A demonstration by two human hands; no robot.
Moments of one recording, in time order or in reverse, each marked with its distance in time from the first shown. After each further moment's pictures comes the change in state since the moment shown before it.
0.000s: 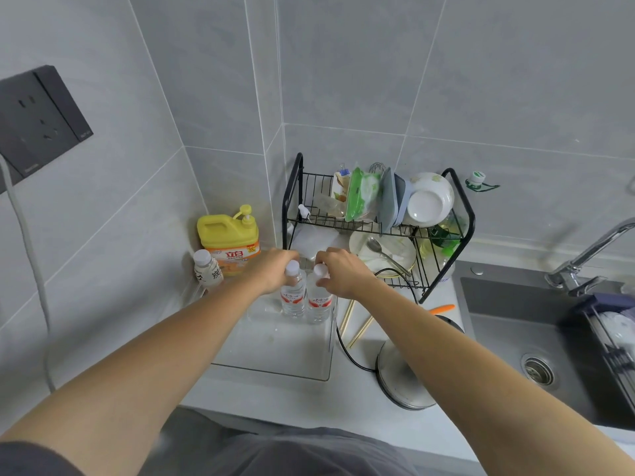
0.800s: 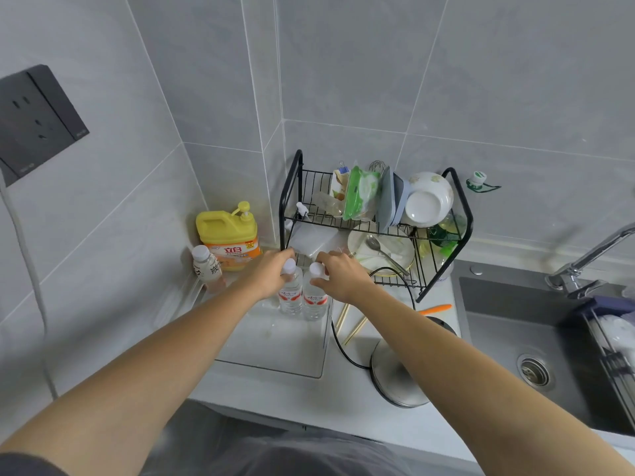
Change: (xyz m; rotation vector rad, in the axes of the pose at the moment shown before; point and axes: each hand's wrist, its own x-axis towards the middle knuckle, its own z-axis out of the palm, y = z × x) left_hand -0.011 0.009 0.007 -0.040 0.068 -0.038; right_hand -0.011 0.003 0.002 0.062 -0.019 0.062
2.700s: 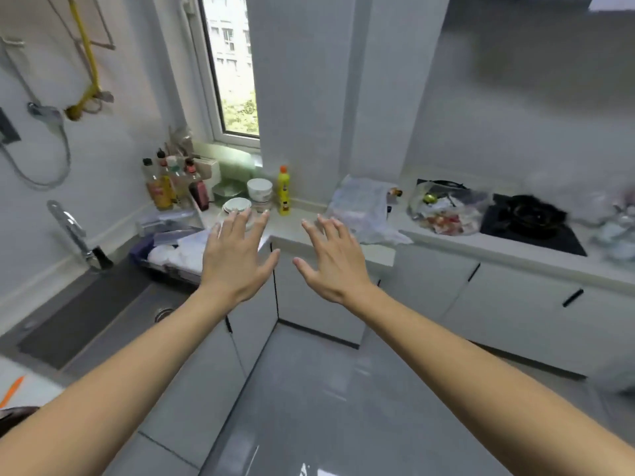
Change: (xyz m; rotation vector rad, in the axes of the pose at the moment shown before) left_hand -0.346 0.688 0.119 0.030 0.123 1.322; right_hand -0.820 0.140 -0.091 -0.214 0.760 1.288
